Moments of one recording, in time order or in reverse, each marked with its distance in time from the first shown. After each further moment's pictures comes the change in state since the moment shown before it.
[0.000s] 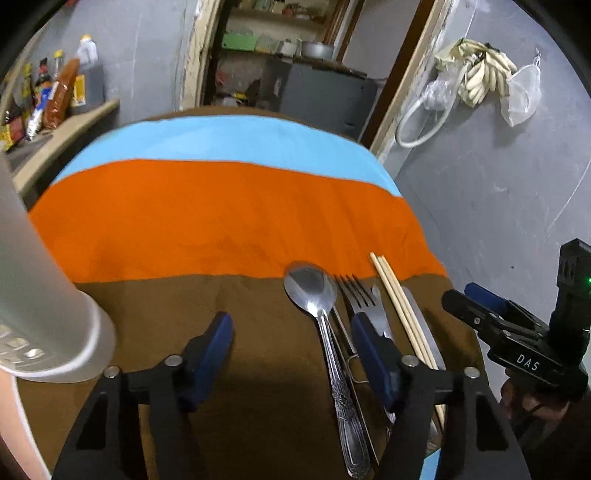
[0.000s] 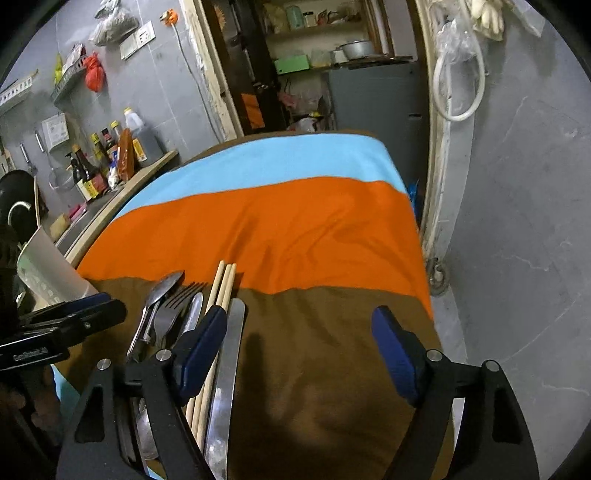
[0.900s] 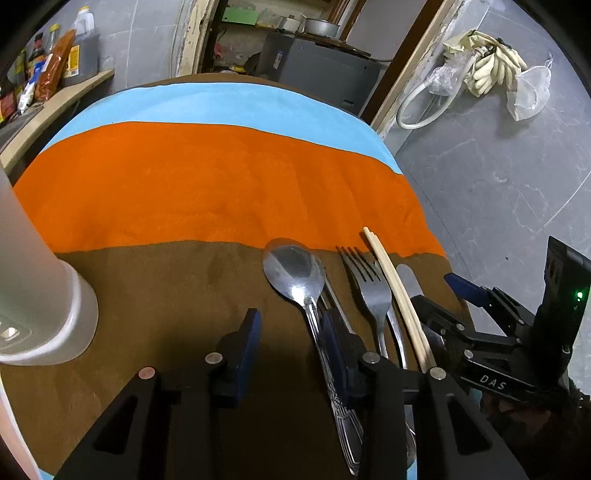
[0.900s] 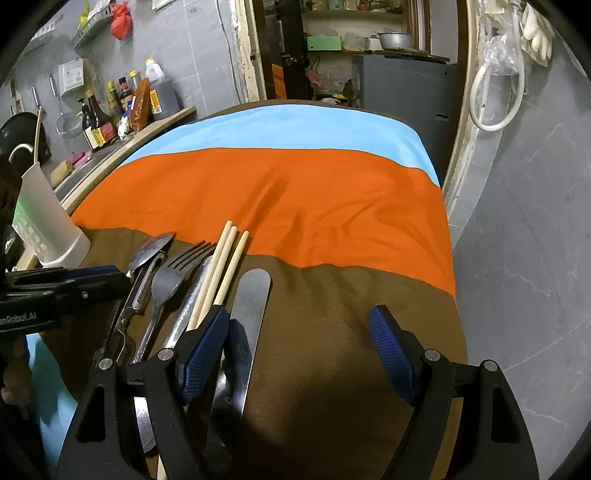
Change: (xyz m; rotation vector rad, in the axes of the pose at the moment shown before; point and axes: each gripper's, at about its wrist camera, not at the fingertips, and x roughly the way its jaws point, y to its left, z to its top) left arm 0.014 0.004 0.001 -0.044 0.100 -0.038; right arm 0.013 0.027 -0.002 -0.148 0.089 -0.031
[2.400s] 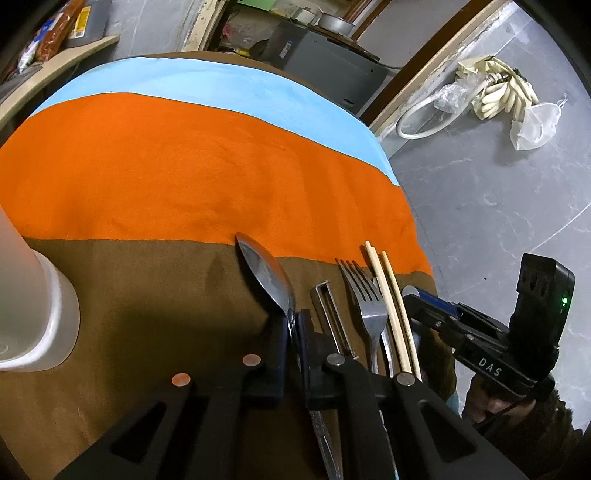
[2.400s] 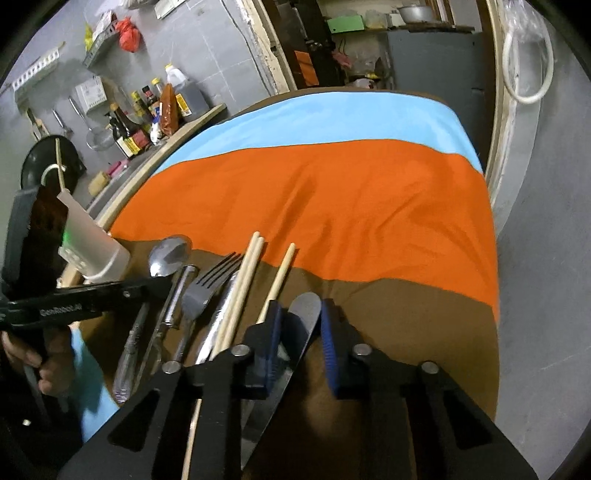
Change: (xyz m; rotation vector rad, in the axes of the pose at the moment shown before) left arm 0.013 0.018 0.009 -0.110 0.041 -0.118; right arm 0.017 -0.021 0.011 0.073 0.074 0.263
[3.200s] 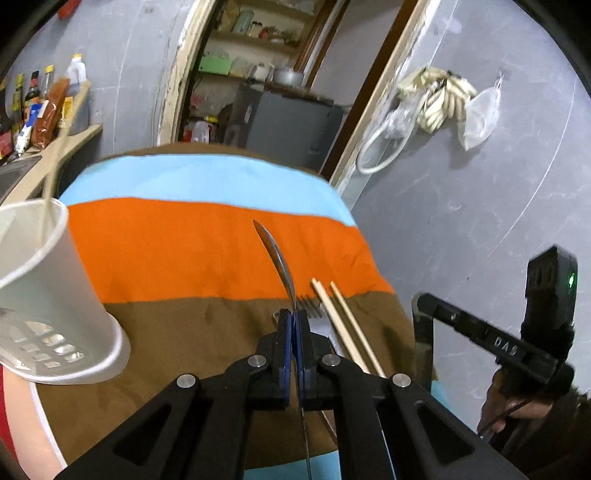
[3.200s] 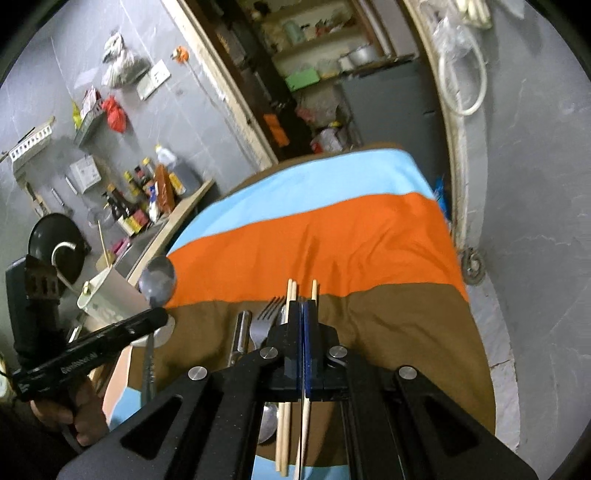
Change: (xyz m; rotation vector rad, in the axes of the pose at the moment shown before) left arm -0.095 -0.035 -0.012 0.190 -0.236 0.004; right arm -0.084 0.034 -0.022 0.181 -0.284 -0.075
